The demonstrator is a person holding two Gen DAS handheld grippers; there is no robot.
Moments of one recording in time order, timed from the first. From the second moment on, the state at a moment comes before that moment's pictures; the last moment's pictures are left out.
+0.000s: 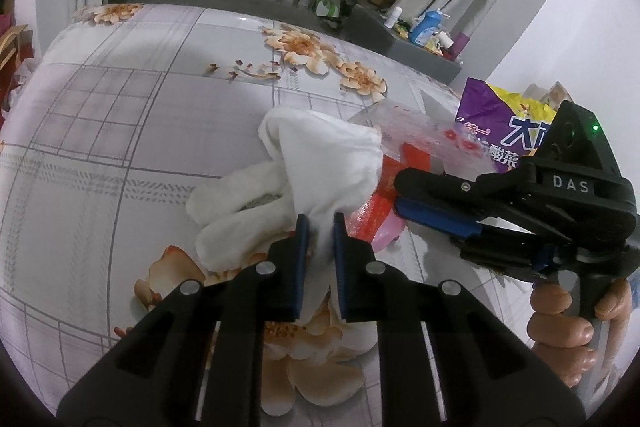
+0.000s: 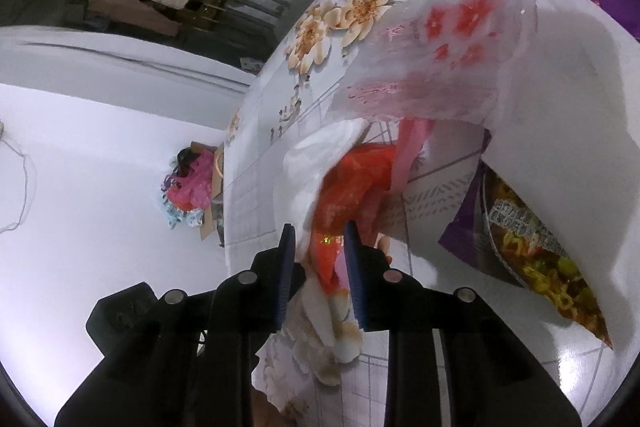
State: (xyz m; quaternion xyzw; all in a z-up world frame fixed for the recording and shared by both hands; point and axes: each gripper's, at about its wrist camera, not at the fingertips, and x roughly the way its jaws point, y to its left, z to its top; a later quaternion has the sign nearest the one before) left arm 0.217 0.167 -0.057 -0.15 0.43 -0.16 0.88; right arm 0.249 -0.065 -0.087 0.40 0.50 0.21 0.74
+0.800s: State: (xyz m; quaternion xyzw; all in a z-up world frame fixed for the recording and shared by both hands) left arm 0.219 0.171 -0.062 -0.16 0.43 -0.16 0.87; right arm 0.250 -0.059 -0.094 0.40 0.49 0.21 0.74
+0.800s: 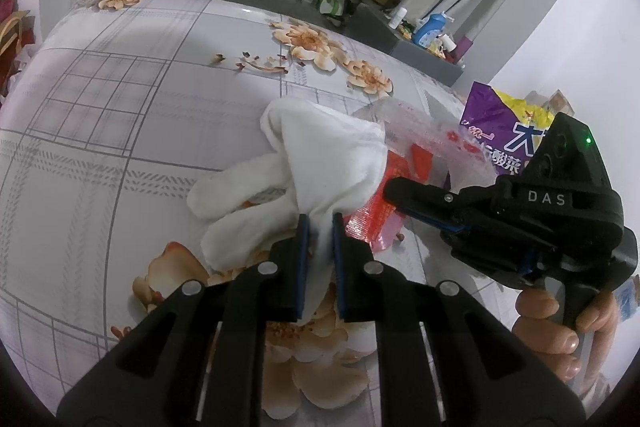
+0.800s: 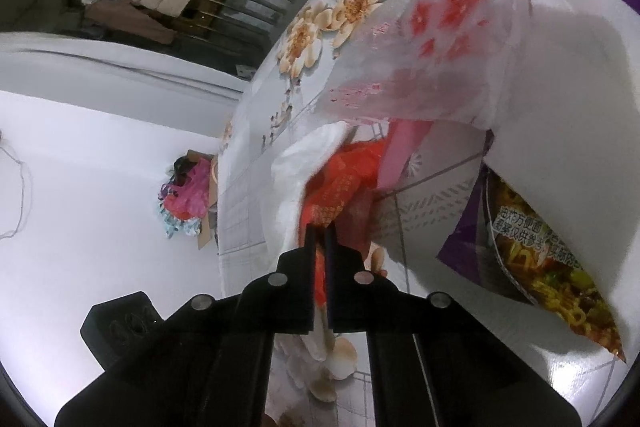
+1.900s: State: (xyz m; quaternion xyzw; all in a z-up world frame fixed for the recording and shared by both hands) left arm 0.138 0.208 0.037 -0.22 0.33 -0.21 0.89; right arm 0.192 -0.080 -0.037 0.40 0.46 0.27 0.75
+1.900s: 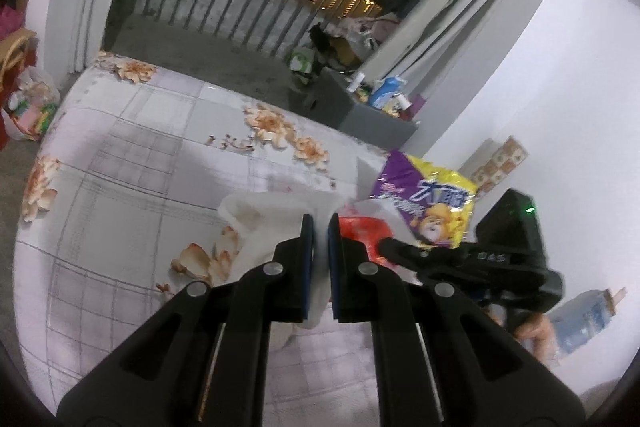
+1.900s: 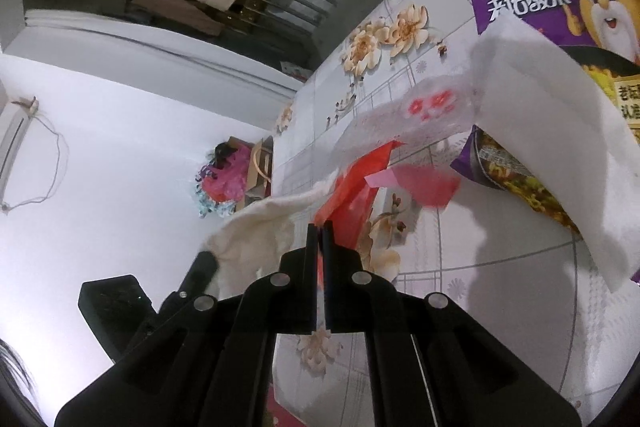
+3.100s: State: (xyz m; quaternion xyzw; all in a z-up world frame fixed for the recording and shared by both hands) left arm 0.111 0.222 0.051 -0.26 0.30 -0.21 0.89; right arm 0.144 -0.094 0.010 0.41 0.42 0.31 0.75
